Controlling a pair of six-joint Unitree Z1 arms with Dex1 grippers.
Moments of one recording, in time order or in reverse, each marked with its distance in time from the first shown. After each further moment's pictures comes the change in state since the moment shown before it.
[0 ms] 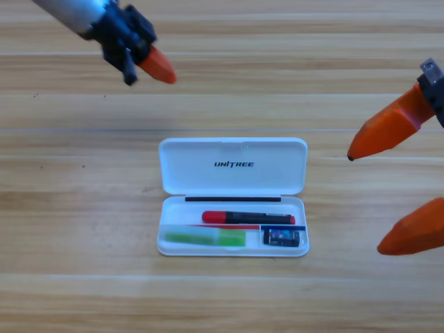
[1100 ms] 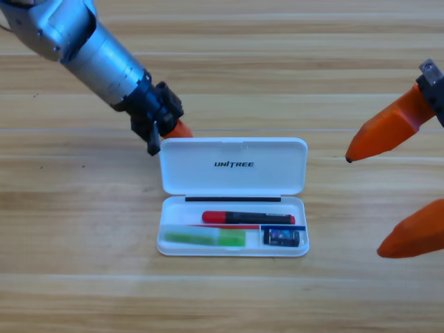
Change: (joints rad) arm 0 -0.080 0.071 0.190 -0.109 -0.058 -0.022; arm 1 0.000 0.000 0.000 0.000 0.016 0.001
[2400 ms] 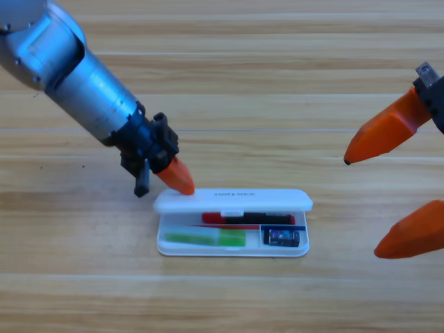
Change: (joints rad) arm 0 -0.079 -0.122 0.211 -0.058 0.004 0.005; arm 1 0.000 0.009 0.000 0.000 0.000 0.006
